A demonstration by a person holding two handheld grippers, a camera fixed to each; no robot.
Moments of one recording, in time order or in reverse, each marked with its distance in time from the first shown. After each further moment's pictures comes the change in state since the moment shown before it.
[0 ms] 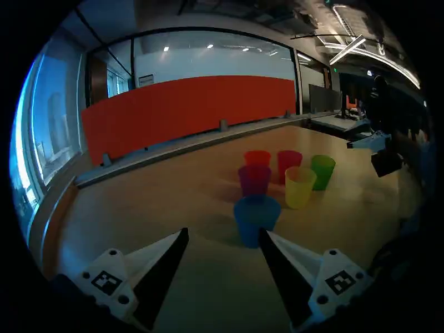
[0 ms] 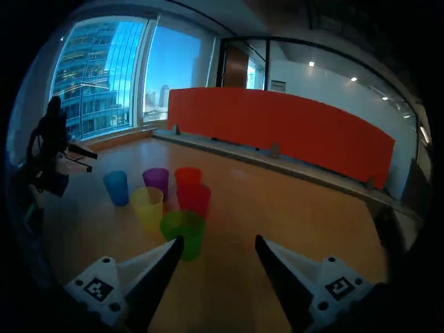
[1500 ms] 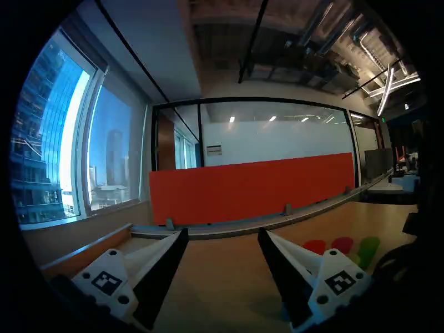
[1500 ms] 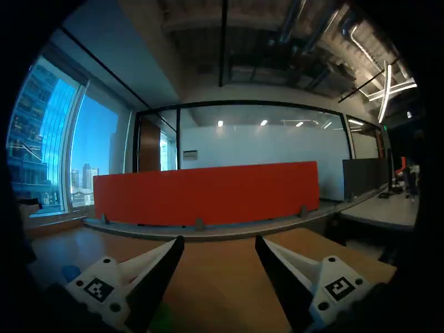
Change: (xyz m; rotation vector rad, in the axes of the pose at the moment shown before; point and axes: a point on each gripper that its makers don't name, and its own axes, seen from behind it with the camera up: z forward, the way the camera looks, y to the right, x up) left arm 0.125 -0.074 -0.050 0.430 0.471 -0.083; right arm 0.097 0.077 -0.030 -0.514 0.465 0.228
